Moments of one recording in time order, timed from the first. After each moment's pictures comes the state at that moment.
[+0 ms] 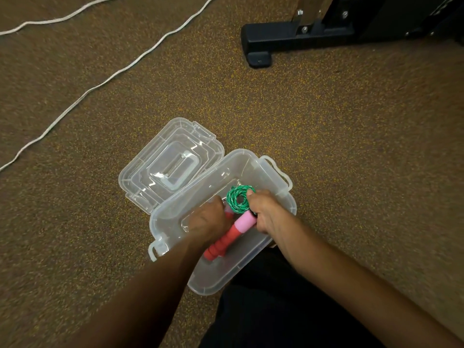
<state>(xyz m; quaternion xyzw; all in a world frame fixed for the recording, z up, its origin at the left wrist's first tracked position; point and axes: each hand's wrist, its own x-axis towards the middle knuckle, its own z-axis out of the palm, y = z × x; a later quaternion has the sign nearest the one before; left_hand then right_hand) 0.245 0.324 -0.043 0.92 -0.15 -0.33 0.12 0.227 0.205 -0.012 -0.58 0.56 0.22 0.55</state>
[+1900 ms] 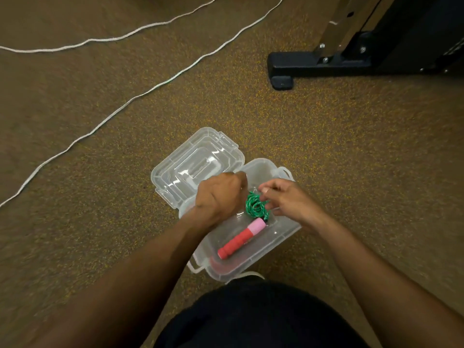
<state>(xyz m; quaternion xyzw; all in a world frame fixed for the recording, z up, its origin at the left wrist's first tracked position) 0.274 0.341 0.057 0.94 -0.27 -0.14 0.13 0.205 0.181 0.088 -0.78 0.27 0.22 0.53</state>
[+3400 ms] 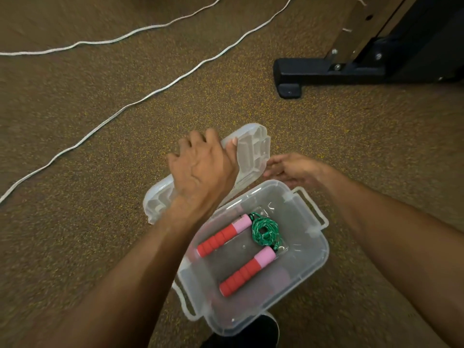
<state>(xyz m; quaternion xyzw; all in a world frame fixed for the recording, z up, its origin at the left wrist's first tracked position) 0.351 0.335 0.091 0.99 -0.08 0.00 0.11 0.350 0.117 0.022 -0.74 0.27 0.33 0.52</state>
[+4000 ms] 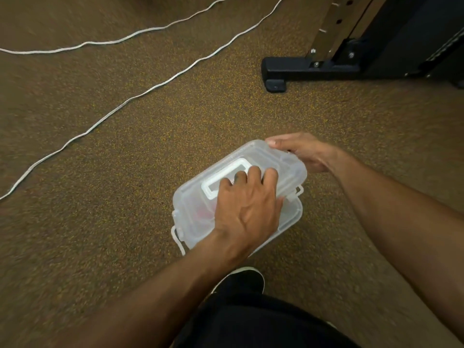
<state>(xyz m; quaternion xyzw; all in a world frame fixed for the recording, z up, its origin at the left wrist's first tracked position) 0.201 0.317 0.135 0.95 -0.30 -0.02 0.10 0.279 0.105 0.099 -0.68 0.25 0.24 0.64</state>
